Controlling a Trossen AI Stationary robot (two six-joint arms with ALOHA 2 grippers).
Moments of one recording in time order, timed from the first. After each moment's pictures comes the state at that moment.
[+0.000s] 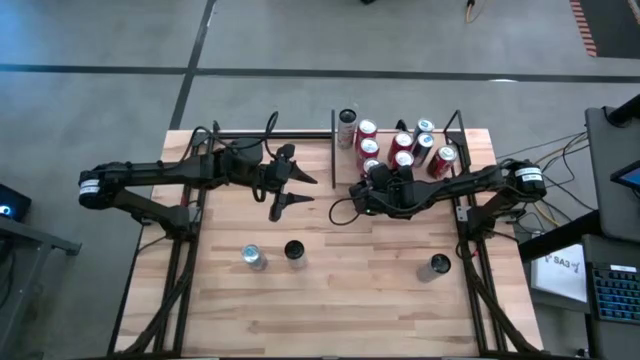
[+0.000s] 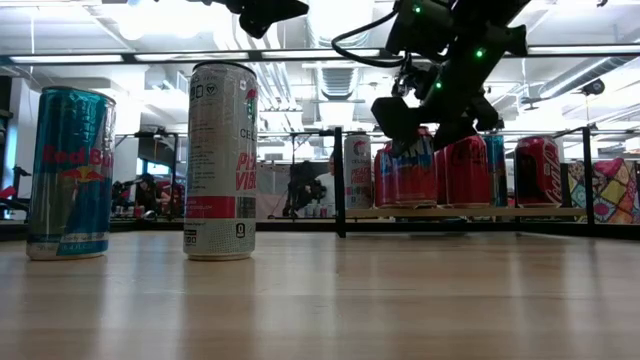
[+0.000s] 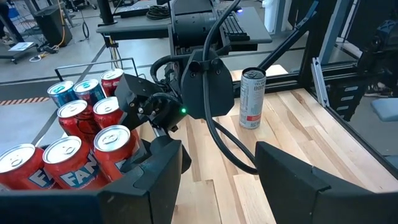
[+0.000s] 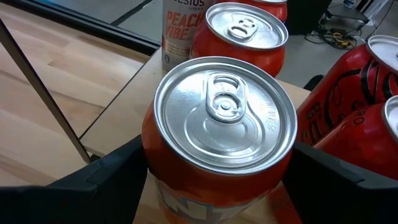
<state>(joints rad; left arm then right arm) 0.15 1.24 1.07 -0.13 0.25 0.17 -0.03 1.57 0.97 -0.48 0.94 0.87</state>
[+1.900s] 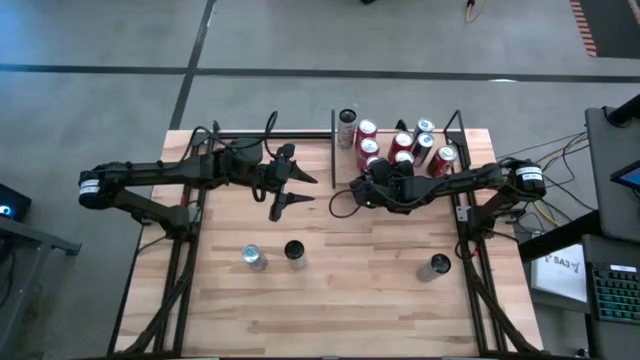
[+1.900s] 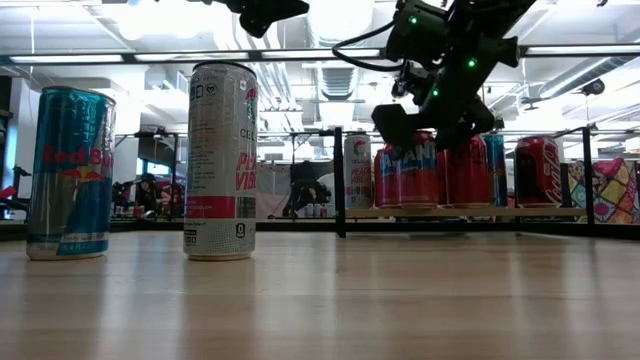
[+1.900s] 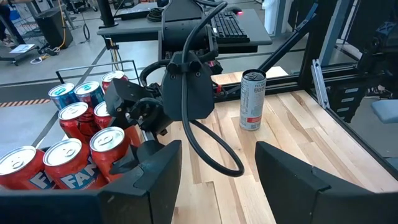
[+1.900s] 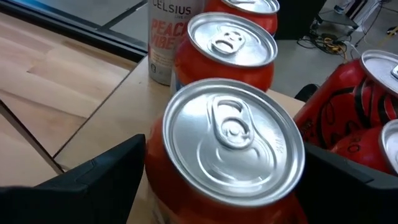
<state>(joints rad) 0.15 1.24 1.07 -0.12 0.25 0.17 -0.09 1.57 0.95 -0.41 0.94 0.79</state>
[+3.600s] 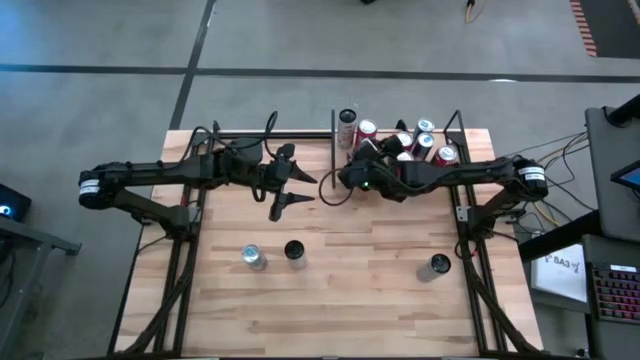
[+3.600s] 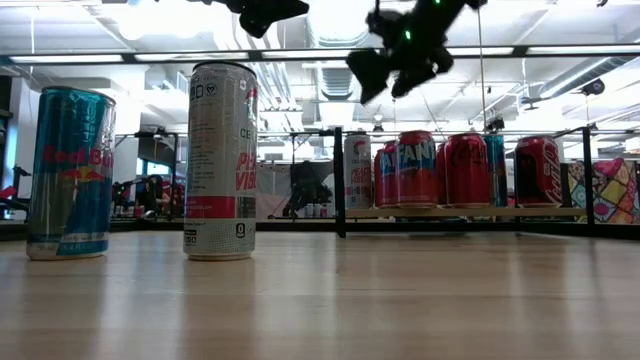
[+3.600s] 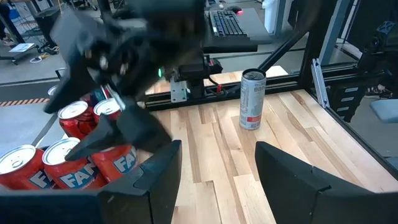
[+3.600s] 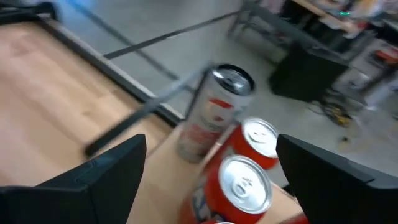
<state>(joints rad) 0.15 1.24 1.07 -0.12 0.25 0.17 -0.10 1.55 1.24 -0.43 0.92 0.30</state>
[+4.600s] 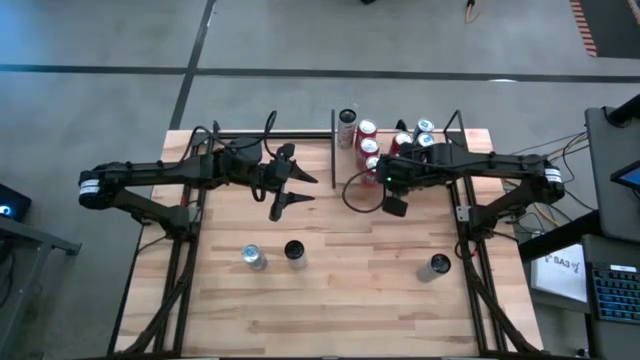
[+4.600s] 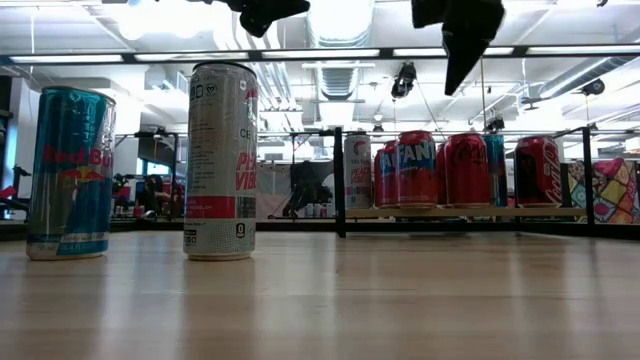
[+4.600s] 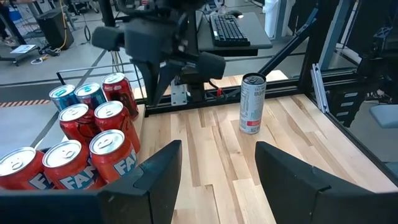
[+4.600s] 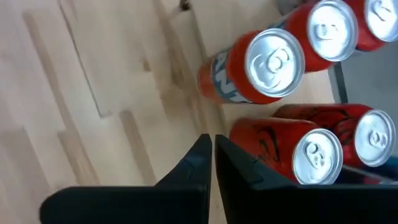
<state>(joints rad) 0.15 1.24 1.07 -0.11 0.25 0.16 -0.11 1.42 1.42 -1.24 0.28 0.12</state>
